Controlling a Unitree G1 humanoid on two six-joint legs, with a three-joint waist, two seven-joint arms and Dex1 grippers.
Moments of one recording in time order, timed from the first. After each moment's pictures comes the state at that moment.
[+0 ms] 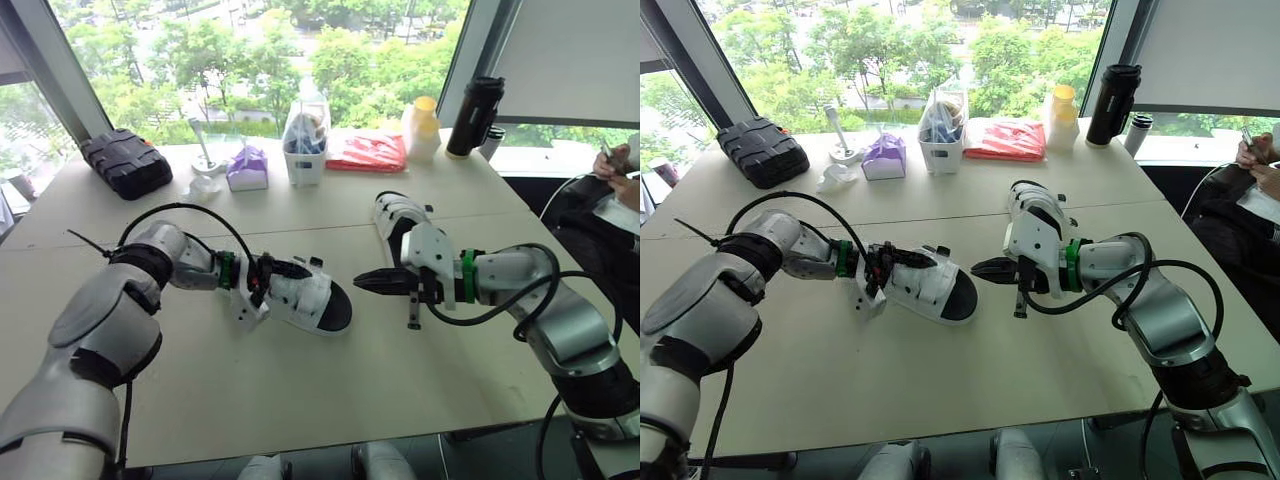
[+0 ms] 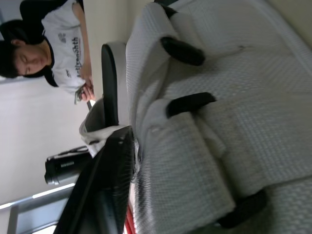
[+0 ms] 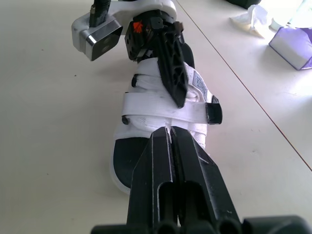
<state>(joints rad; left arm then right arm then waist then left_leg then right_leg) -1.25 0.61 -0.99 1.14 1.47 -1.30 0.80 -0.51 -0.74 0.14 -0.41 0.30 0.59 1.04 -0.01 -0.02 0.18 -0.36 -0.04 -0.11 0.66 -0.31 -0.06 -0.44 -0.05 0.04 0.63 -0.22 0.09</state>
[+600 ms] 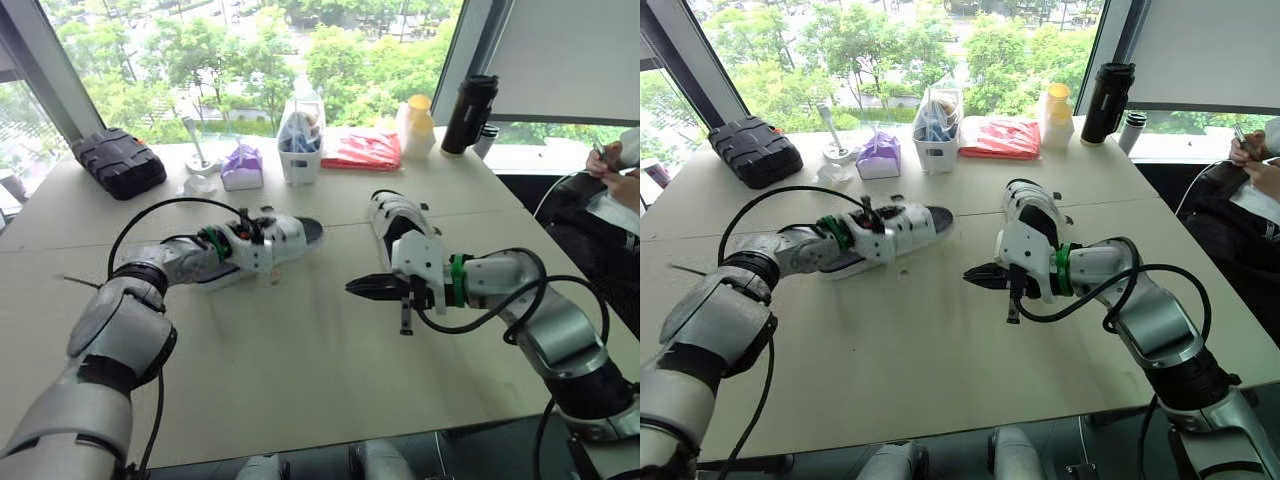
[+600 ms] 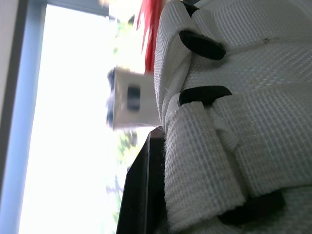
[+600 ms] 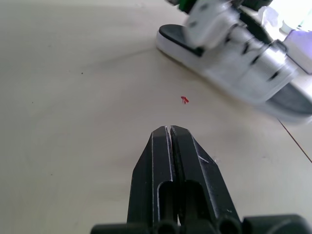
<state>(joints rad) -1.16 0.53 -0.34 1.41 0.63 -0.72 -0.06 -0.53 -0.71 0.21 -0.38 0.29 0.52 1.03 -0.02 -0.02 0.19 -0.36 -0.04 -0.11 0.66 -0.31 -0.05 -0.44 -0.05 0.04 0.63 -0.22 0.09</state>
